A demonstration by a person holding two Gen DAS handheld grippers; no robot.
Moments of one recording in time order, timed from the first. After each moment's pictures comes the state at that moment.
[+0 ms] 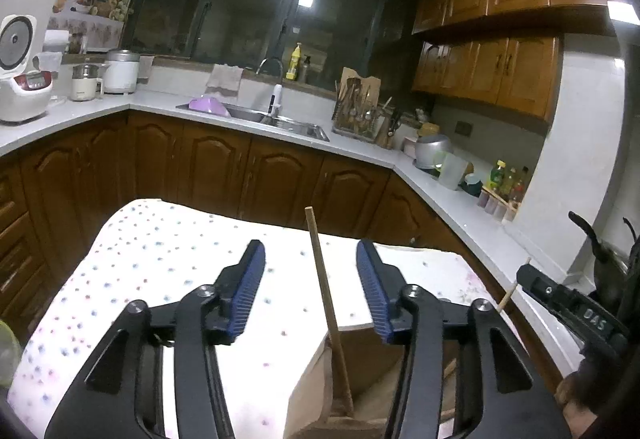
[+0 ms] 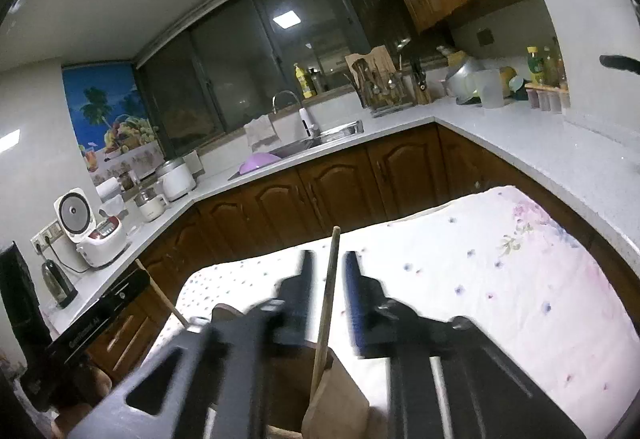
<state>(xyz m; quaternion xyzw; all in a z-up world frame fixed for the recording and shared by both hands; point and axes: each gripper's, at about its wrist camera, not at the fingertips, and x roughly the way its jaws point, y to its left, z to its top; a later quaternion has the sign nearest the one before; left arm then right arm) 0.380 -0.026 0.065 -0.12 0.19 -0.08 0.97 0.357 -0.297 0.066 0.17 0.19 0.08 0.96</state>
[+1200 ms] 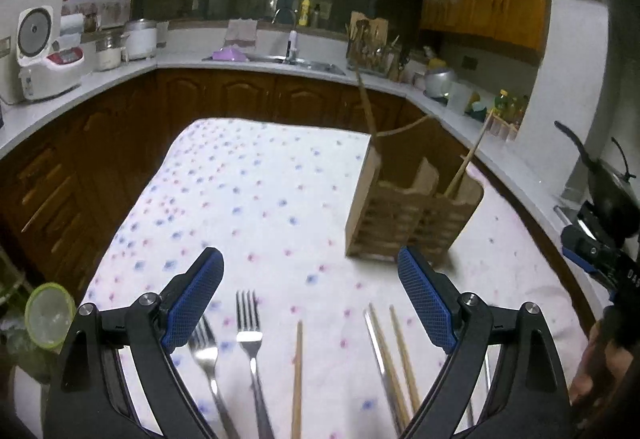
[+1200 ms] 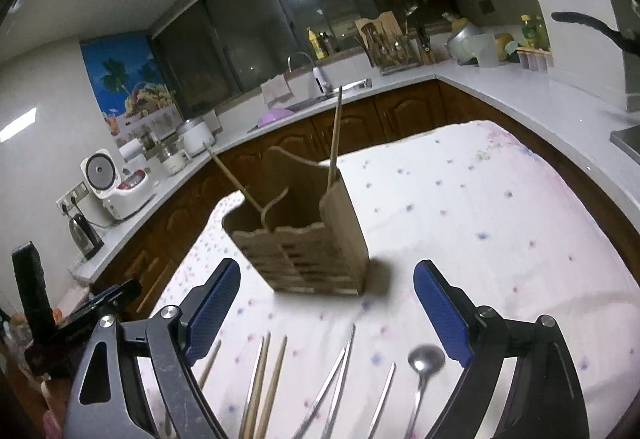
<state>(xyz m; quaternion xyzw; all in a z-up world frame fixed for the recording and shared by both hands) 0.212 0.024 0.019 -0.07 0.29 -0.07 0.95 0.203 -0.296 0.025 0.15 0.25 0.11 0.95</state>
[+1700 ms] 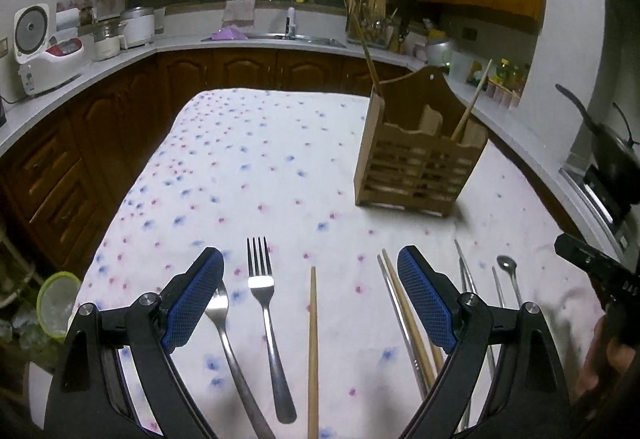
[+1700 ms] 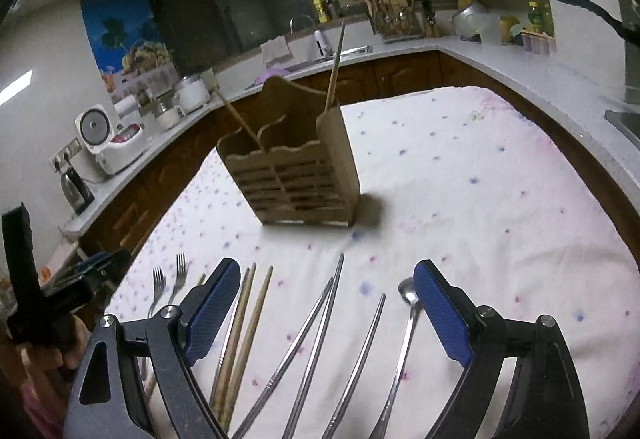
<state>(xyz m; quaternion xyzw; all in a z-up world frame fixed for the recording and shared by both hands) 0.189 0.026 -0.011 -0.04 0.33 -0.07 0.94 0.182 -0.281 -0.014 0.11 0.31 0.11 0.94</state>
